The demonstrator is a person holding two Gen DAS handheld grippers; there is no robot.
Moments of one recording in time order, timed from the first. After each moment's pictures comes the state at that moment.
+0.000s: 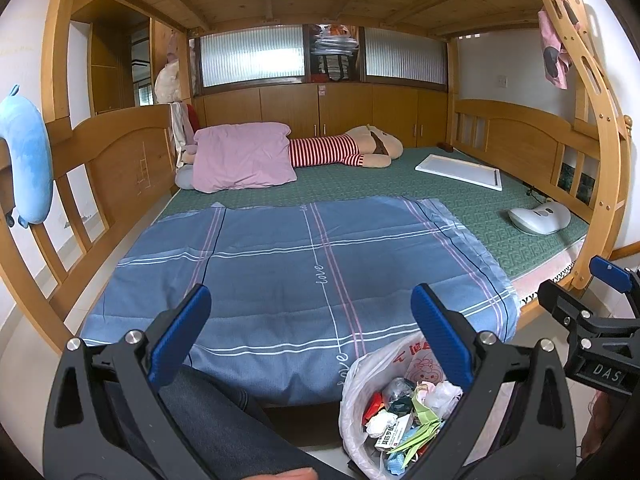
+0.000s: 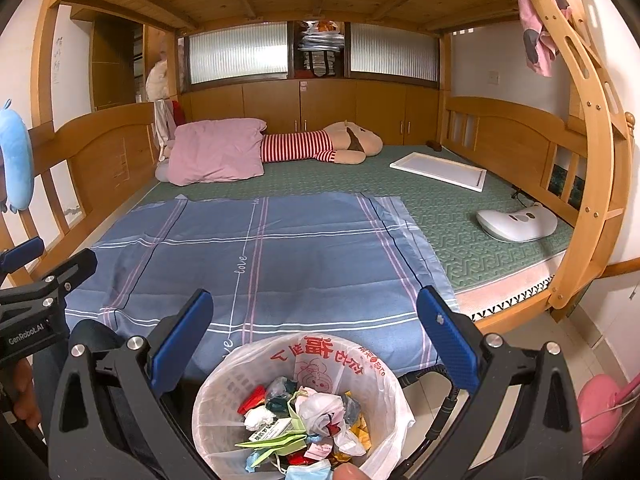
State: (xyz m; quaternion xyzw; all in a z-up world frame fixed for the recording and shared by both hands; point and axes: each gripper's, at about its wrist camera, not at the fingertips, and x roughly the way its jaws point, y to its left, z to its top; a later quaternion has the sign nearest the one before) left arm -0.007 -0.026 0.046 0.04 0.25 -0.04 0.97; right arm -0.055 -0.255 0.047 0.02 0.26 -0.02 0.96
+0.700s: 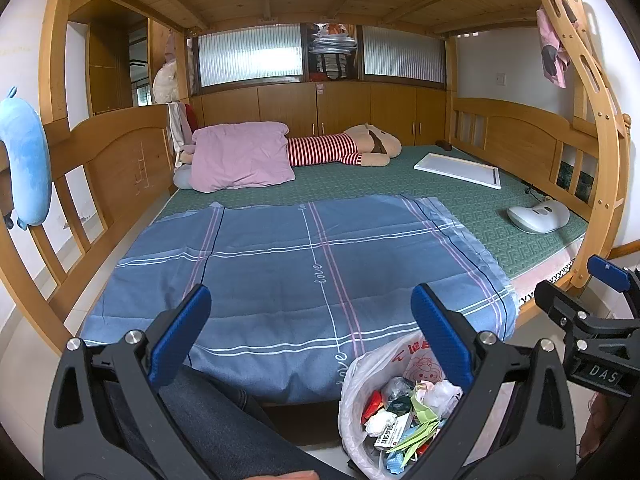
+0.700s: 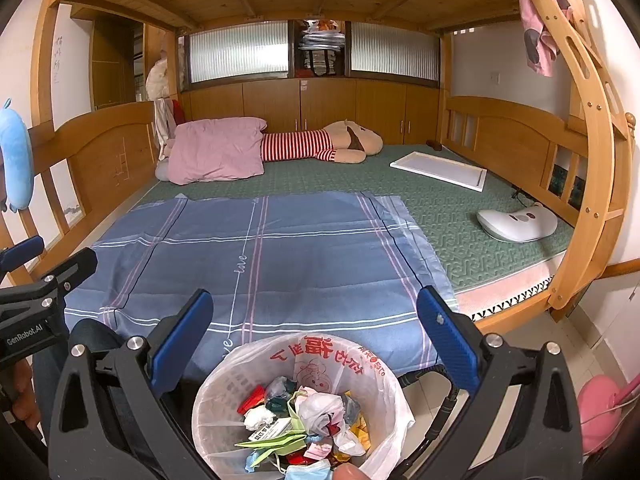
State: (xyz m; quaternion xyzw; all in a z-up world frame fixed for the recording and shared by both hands) left arm -0.007 -0.029 0.045 0.04 0.25 -0.05 0.97; right arm -0.054 -0.258 0.047 0.02 0.26 -0.02 0.96
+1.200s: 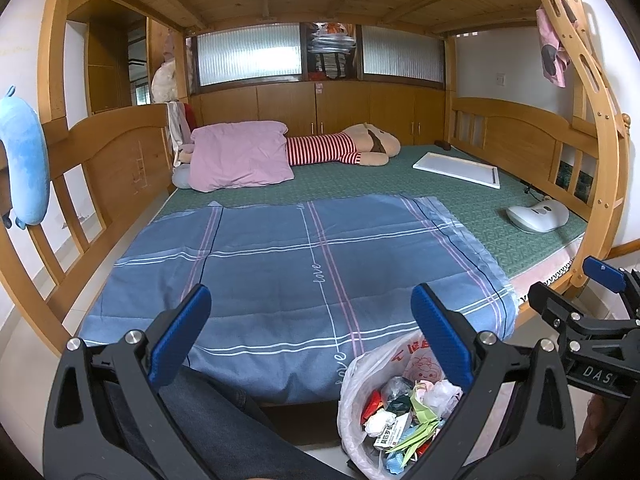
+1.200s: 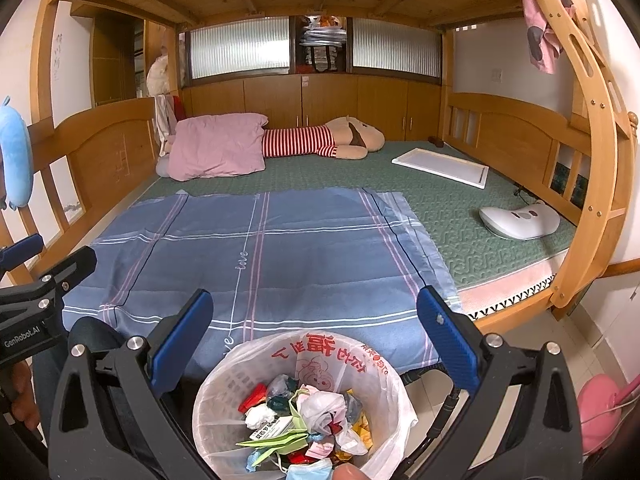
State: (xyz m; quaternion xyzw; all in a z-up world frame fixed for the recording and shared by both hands) left arm -0.005 -0.027 0.044 0.04 0.25 -0.05 0.97; right arm -0.051 -0.258 0.044 0.02 0.27 -0.02 0.96
